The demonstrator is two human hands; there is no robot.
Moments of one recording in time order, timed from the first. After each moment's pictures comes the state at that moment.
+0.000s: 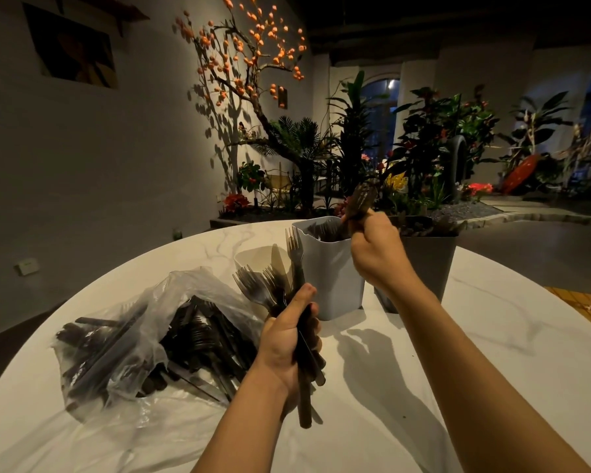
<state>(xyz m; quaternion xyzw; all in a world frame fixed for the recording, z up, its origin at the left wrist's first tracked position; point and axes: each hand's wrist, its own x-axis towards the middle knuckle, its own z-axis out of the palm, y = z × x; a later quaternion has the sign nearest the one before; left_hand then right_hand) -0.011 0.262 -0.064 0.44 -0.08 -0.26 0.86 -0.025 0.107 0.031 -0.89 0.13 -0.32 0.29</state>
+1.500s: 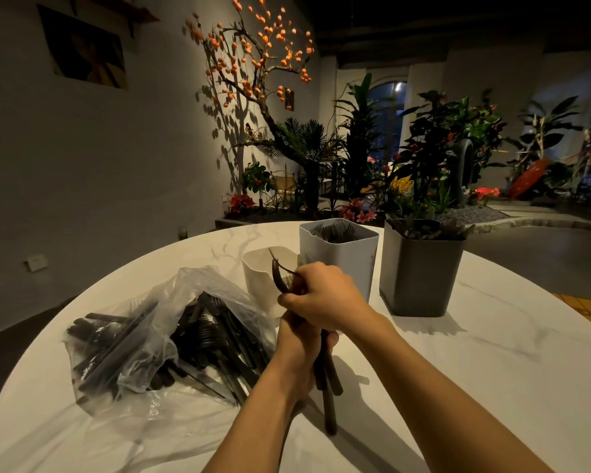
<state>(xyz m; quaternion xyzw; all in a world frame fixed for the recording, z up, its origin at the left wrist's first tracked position) -0.020 0.253 -0.065 0.56 -0.05 -0.23 0.79 -0.023 0.182 0.002 -0.96 0.05 -0.15 0.22</state>
